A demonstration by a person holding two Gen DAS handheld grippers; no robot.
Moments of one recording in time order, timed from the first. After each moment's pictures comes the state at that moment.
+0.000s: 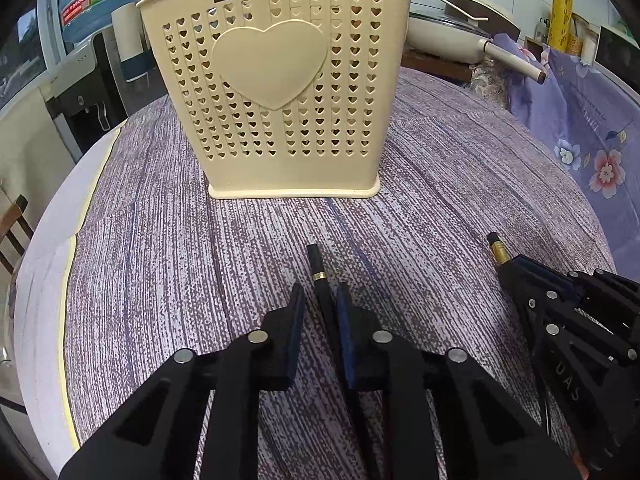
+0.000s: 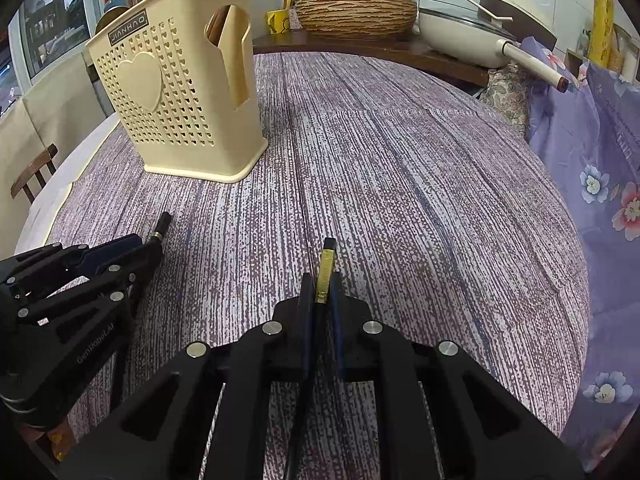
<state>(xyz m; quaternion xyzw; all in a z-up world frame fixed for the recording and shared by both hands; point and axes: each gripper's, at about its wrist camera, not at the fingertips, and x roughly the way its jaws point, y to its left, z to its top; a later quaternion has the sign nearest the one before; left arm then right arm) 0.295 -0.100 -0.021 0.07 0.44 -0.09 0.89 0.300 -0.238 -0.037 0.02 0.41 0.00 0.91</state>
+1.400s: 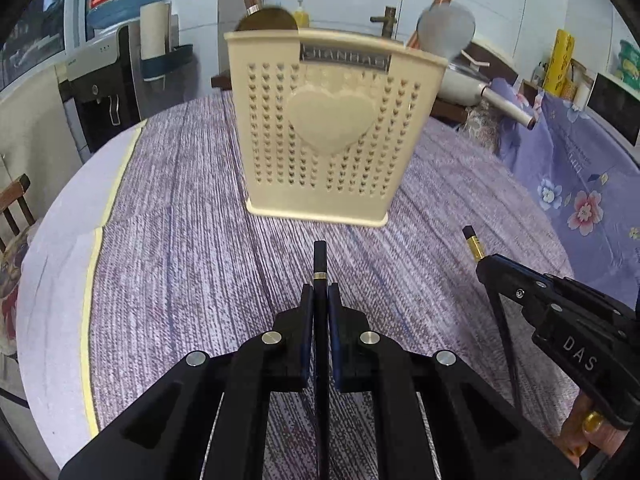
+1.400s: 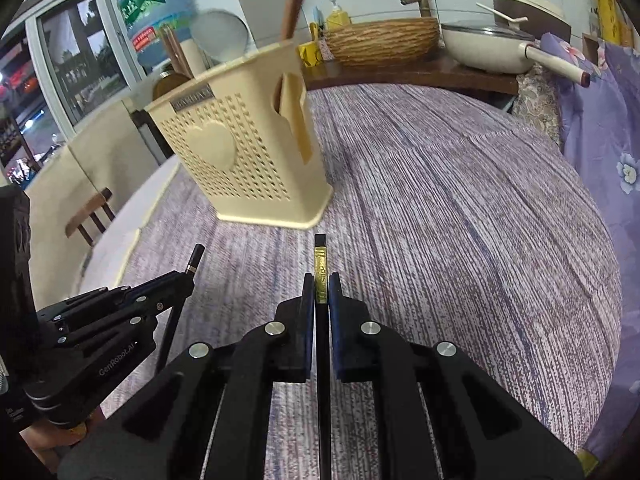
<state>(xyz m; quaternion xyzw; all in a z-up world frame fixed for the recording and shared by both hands) 0.271 -0.059 0.017 0.00 0.40 -0.11 0.91 0.285 -0.230 0.008 0.11 0.36 0.10 0.92</state>
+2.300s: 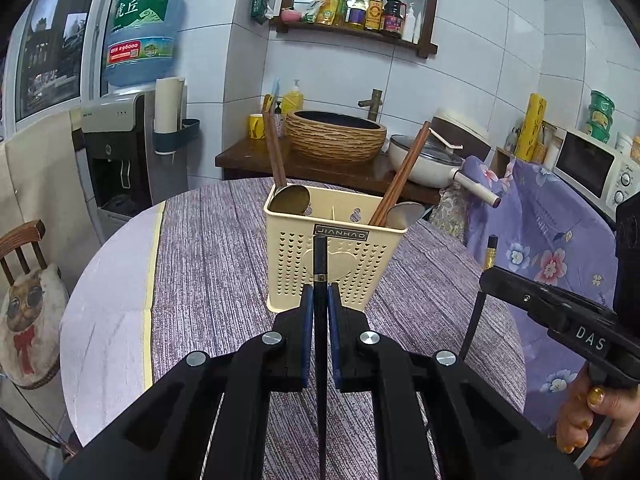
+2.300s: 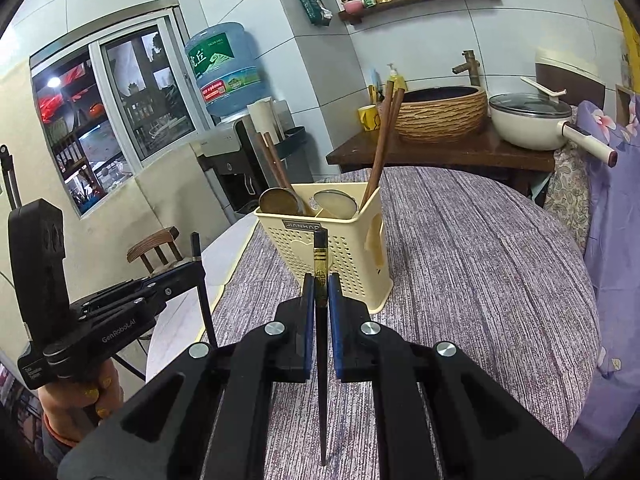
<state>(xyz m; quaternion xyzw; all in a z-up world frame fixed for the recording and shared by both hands) 0.242 -0.026 0.112 -0.03 0.29 -0.14 0.94 0.255 -0.234 0.120 0.12 0.27 0.18 0.94</state>
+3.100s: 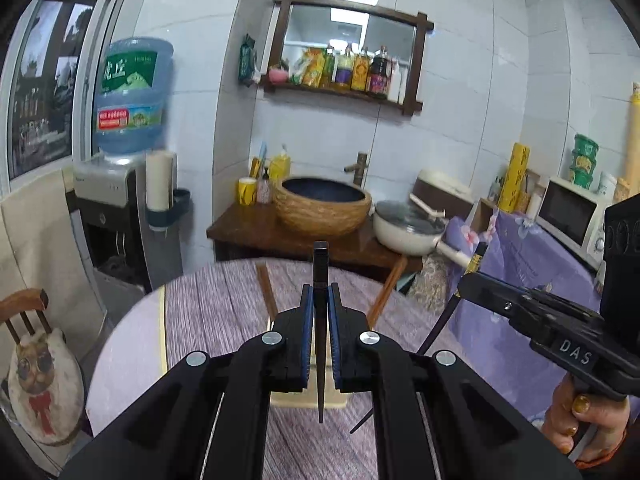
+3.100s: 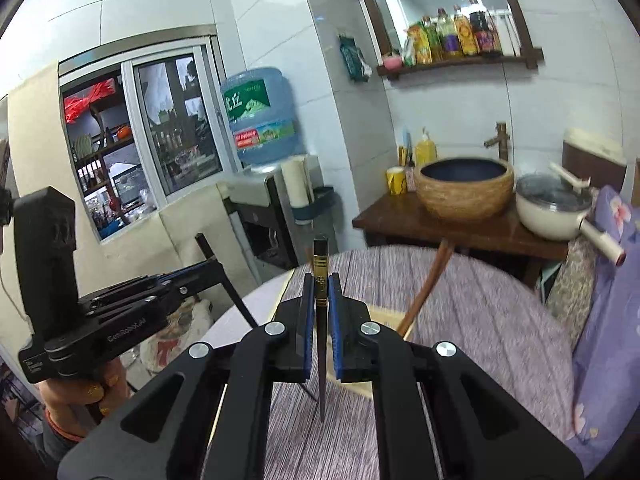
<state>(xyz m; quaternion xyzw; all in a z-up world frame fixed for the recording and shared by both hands) 0.267 -0.017 0.248 -0.04 0.21 -0.16 0.96 0.283 -0.209 0.264 0.07 0.19 0.20 0.96</state>
